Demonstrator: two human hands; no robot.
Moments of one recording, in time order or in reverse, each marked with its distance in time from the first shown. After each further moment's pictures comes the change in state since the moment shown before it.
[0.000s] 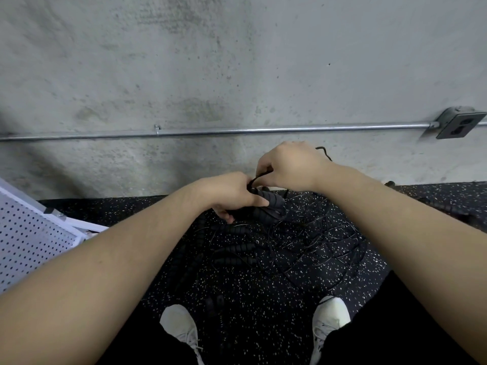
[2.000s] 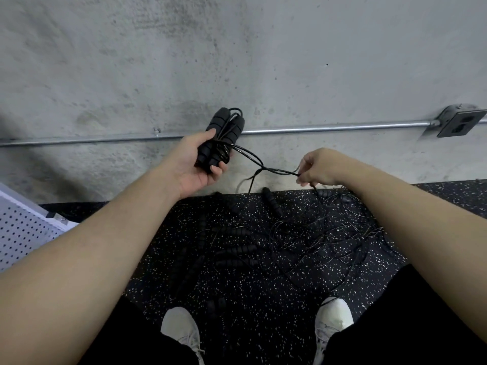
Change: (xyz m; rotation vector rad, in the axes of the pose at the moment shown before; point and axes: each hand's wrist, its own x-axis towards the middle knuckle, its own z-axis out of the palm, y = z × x) left_hand -0.001 -0.030 -0.049 -1.380 0.117 -0.008; right_hand -0.004 0.077 0.025 0.455 -0.151 0.480
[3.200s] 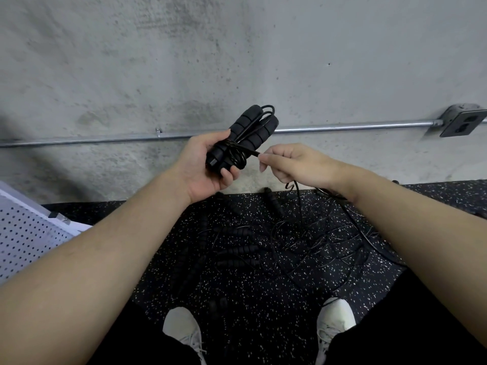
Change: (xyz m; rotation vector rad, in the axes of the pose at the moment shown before) left_hand -0.012 -0.005 0.015 -0.018 -0.111 -0.032; right_hand -0.026 -0.046 0.014 0.514 -0.149 -0.485
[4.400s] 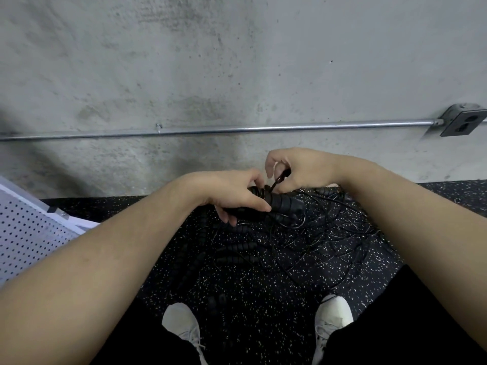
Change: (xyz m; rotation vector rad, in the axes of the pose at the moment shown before) left_hand -0.005 -0.025 0.021 1.355 -0.190 -0.061; right_hand 0.003 0.001 -0.009 -0.509 -0.159 0.054
